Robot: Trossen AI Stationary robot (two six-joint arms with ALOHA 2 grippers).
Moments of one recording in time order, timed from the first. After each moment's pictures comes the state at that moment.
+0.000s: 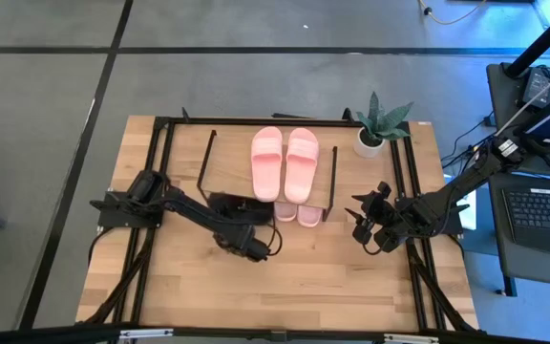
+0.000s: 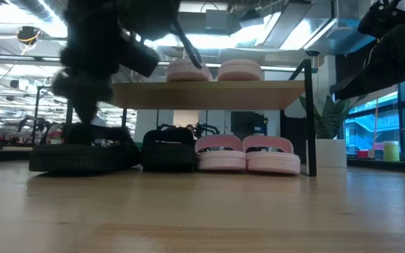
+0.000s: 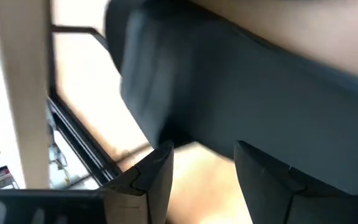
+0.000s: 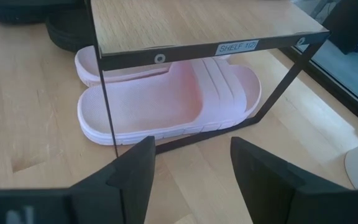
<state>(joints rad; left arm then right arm) -0.36 2.01 1.48 -1.53 -0.46 -0.93 0.62 0.99 0.51 -0.59 0.92 0.81</state>
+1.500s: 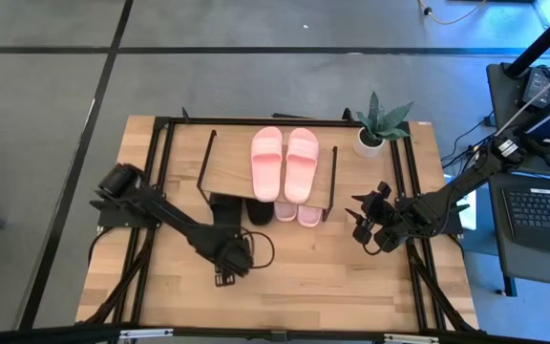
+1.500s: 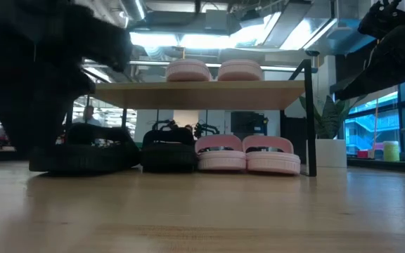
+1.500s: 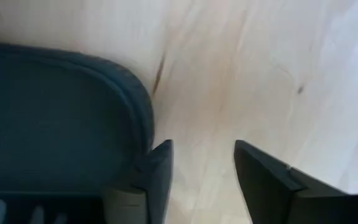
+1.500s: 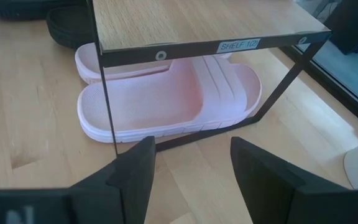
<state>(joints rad) -0.48 1.81 1.18 -0.86 -0.06 -0.70 0.62 0.99 0.51 -0.60 0.91 0.80</state>
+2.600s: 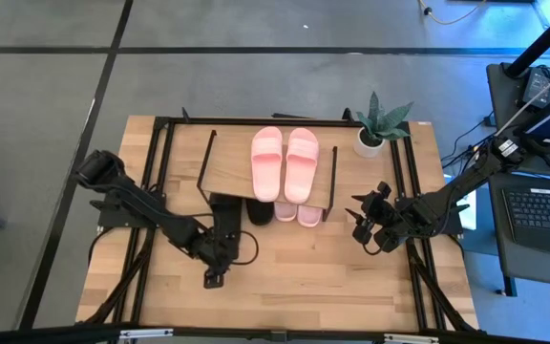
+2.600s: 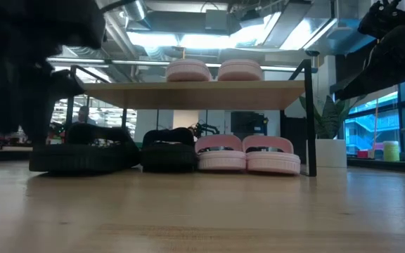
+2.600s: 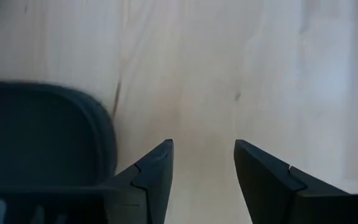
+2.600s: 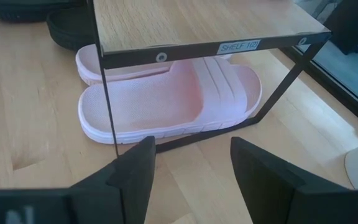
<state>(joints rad) -0.54 1.56 0.88 -0.45 -0.08 -0.64 0.62 0.99 0.51 -0.59 0.91 0.80</state>
